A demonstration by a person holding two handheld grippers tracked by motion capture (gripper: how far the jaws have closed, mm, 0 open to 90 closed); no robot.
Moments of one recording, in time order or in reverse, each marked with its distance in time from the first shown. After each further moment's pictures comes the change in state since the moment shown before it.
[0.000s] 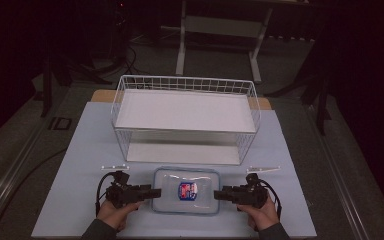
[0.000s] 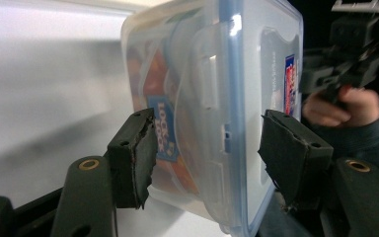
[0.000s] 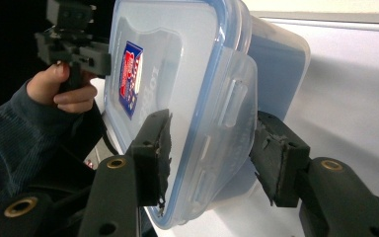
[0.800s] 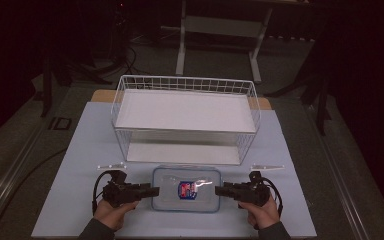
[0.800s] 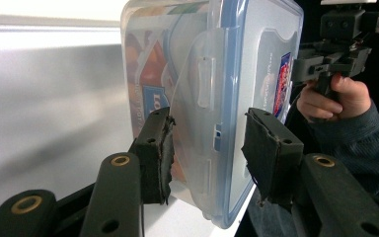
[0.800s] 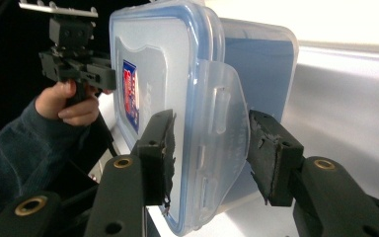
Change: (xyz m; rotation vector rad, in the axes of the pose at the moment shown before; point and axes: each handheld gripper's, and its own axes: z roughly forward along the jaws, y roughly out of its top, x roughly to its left) left arm -0.016 0.005 -0.011 -0.024 0.028 0.089; right arm 0.006 0.006 -0.008 -0.067 0.014 0.006
